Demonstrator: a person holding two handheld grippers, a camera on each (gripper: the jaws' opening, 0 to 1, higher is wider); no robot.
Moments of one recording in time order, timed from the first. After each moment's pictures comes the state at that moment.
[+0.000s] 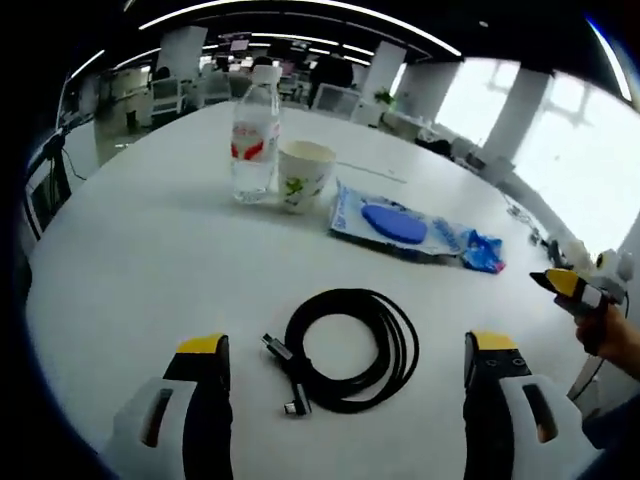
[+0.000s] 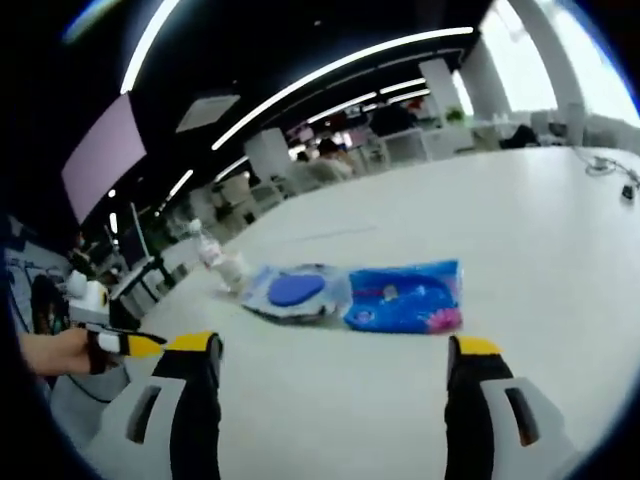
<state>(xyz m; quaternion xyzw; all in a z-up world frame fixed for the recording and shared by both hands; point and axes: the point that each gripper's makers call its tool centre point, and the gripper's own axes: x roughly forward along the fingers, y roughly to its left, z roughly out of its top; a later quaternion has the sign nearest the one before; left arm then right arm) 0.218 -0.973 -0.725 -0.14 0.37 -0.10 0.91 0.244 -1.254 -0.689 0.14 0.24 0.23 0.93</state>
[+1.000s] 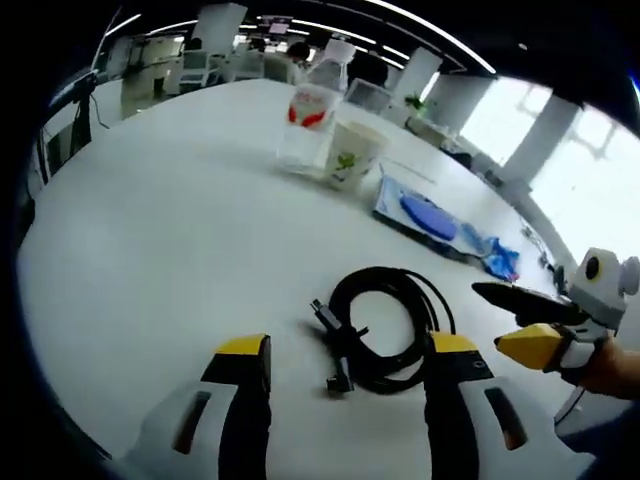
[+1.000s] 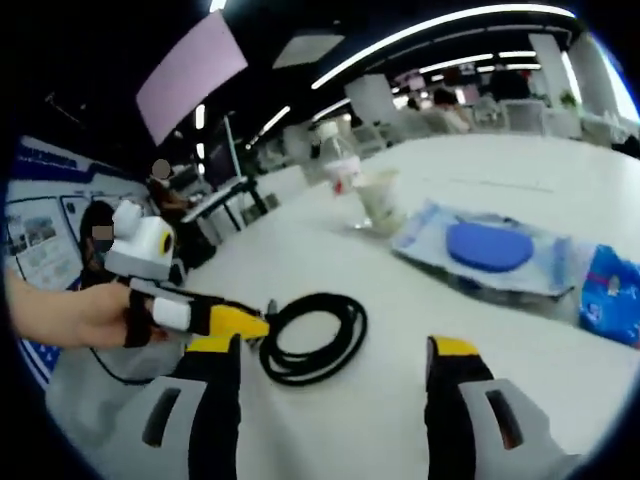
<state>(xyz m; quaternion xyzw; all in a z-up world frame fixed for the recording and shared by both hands) 0.211 -0.956 -0.751 -0.19 0.39 -0.09 0.90 0.232 -1.053 -0.726 0.08 0.30 0.43 0.85</state>
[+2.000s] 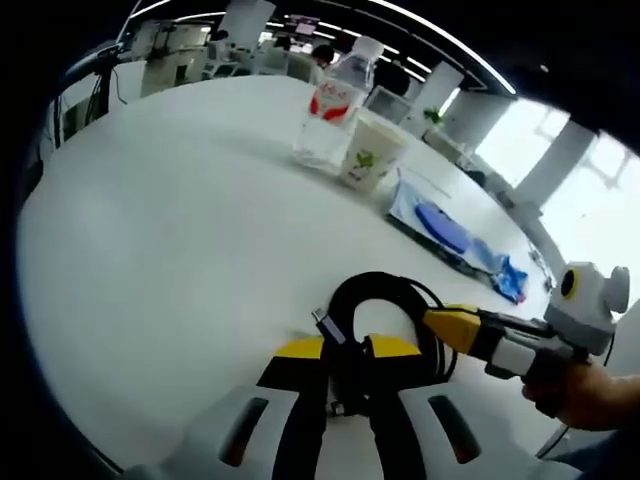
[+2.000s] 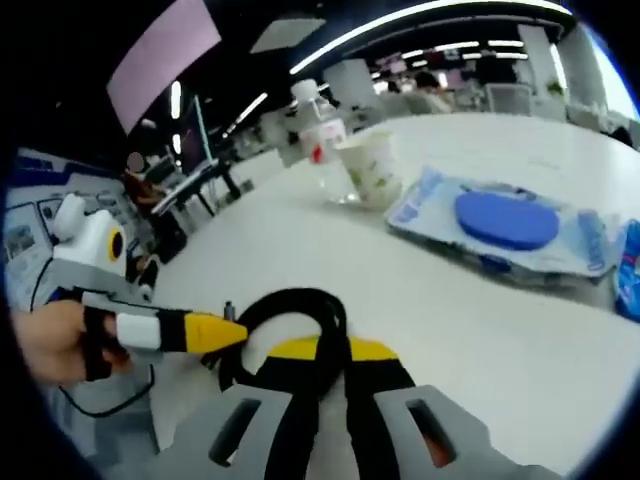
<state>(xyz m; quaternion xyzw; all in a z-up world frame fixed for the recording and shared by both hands) 0.212 -0.956 -0.759 -0.22 0.38 -0.04 0.90 0.247 -1.036 -0.755 0.07 0.33 0.38 0.86</state>
